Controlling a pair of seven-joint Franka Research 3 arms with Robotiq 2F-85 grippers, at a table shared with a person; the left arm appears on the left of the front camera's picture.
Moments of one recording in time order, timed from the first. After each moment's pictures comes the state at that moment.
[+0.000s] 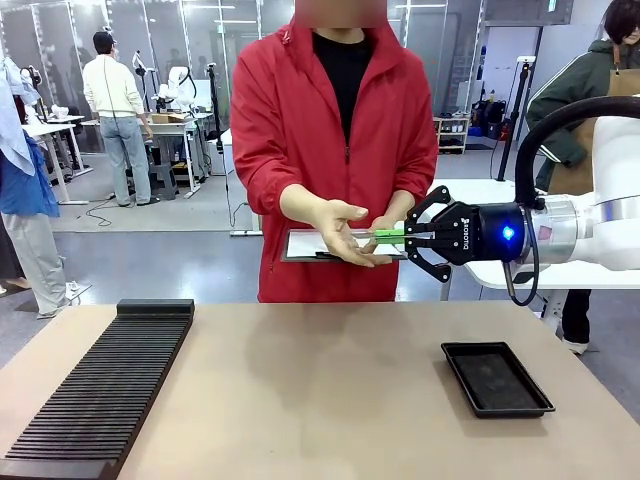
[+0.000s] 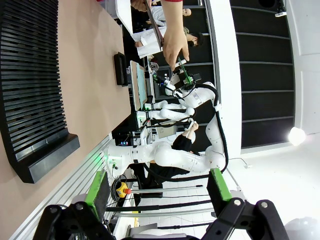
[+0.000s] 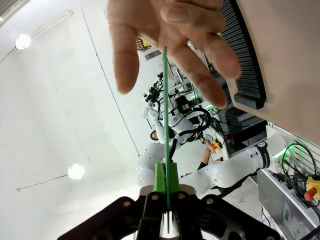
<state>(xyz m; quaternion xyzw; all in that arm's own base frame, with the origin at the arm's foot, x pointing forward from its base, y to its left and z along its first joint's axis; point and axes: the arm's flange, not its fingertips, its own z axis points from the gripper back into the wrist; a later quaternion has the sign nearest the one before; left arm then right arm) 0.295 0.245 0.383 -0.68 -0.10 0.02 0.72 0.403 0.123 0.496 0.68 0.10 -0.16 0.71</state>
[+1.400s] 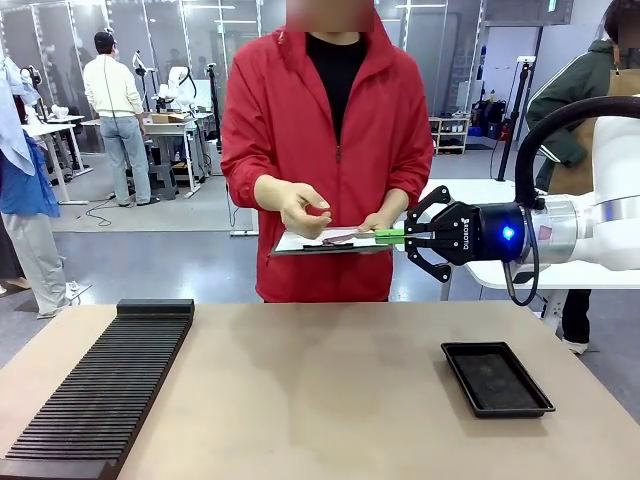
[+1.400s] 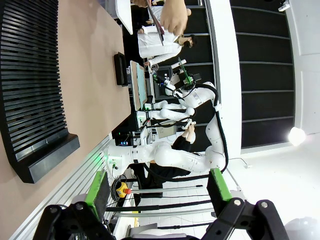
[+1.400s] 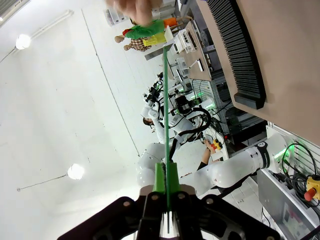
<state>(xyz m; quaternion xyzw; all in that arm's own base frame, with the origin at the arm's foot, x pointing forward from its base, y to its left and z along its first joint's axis) 0.295 0.245 0.383 -0.68 -0.10 0.02 0.72 0.403 0.123 0.496 0.68 0.10 -0.16 0.71</state>
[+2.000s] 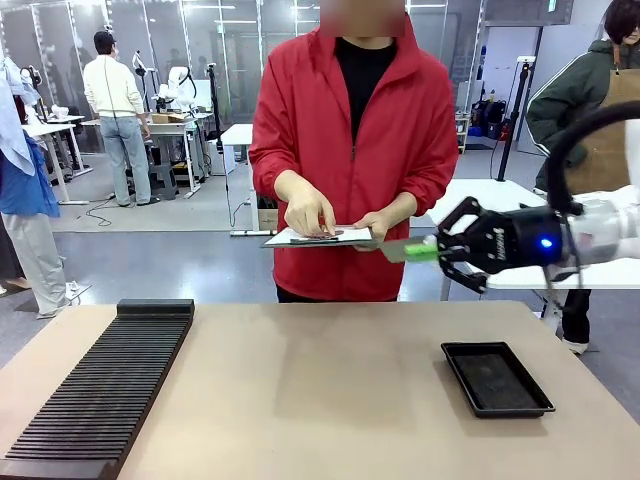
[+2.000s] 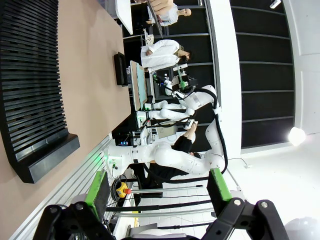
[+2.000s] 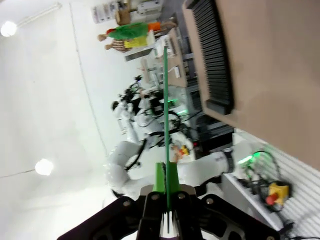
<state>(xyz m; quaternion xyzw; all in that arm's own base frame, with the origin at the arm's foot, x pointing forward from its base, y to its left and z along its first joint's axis) 0.295 0.245 0.383 -0.68 -0.10 0.02 0.72 0.385 0.074 0.494 0.63 0.04 -0.11 0.77</state>
